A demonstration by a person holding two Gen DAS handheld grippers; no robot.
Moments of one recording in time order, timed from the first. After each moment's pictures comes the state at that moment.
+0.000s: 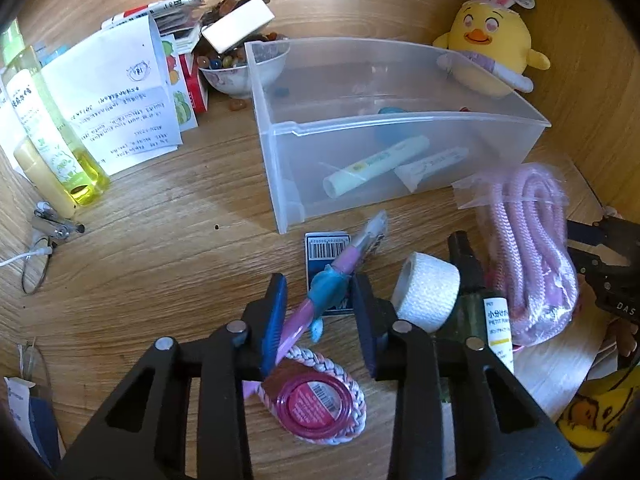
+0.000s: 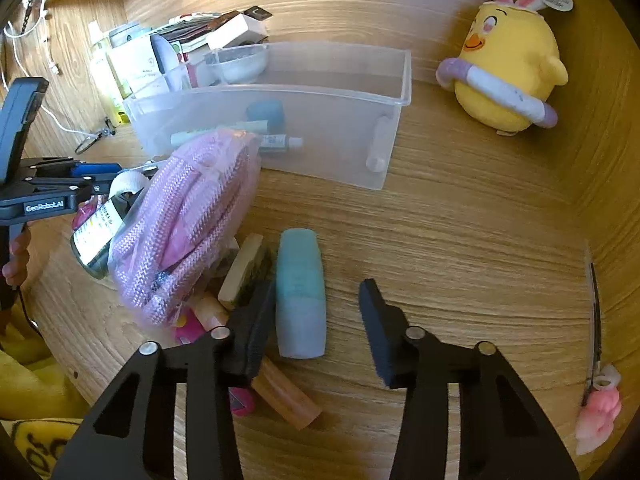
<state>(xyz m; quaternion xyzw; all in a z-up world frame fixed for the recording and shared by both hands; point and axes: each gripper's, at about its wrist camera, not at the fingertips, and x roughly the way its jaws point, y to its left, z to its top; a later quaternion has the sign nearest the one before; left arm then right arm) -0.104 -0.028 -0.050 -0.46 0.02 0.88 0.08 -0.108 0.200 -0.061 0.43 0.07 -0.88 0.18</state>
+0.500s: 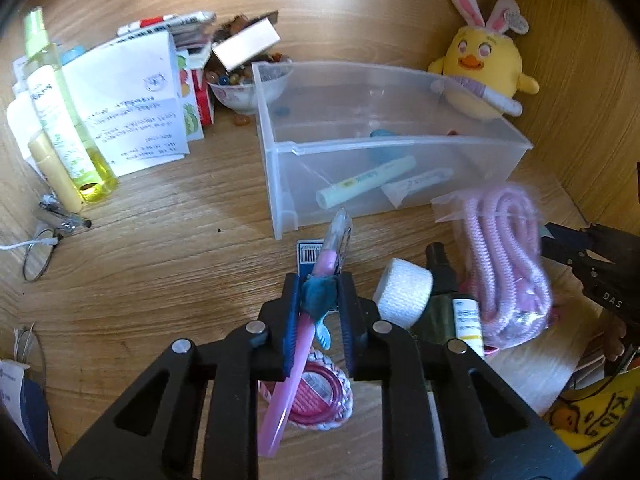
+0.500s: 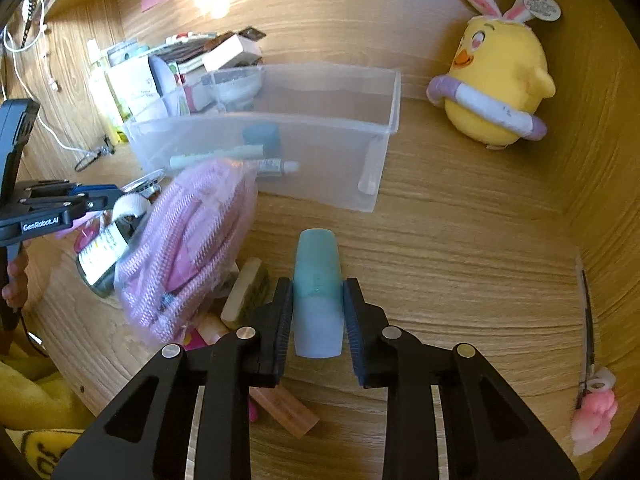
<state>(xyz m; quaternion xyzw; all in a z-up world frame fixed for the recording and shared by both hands) -0.085 -0.029 -0.034 -0.43 -0.01 0.90 0.08 -0.106 0.201 -0.049 0.41 0.06 -0.90 0.17</state>
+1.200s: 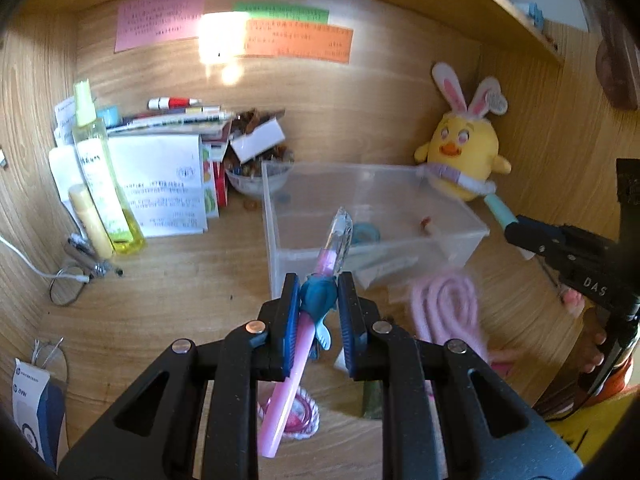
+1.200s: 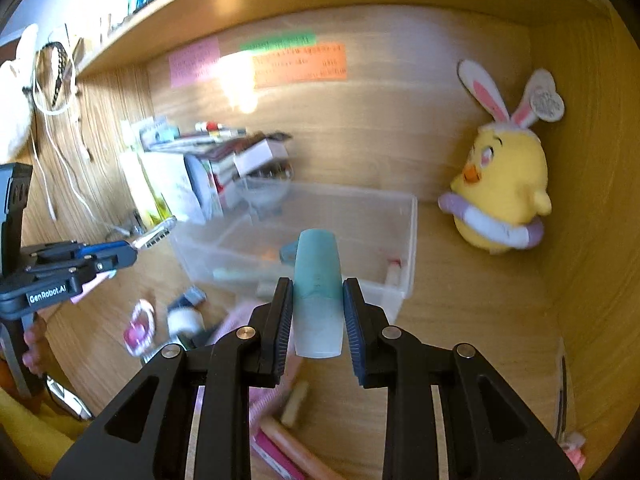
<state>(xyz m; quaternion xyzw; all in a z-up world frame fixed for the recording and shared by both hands) -0.064 -0.029 0.033 -0.32 -0.04 0.94 0.07 -0.112 0.180 0.035 0.29 0.03 -0.94 0.20</state>
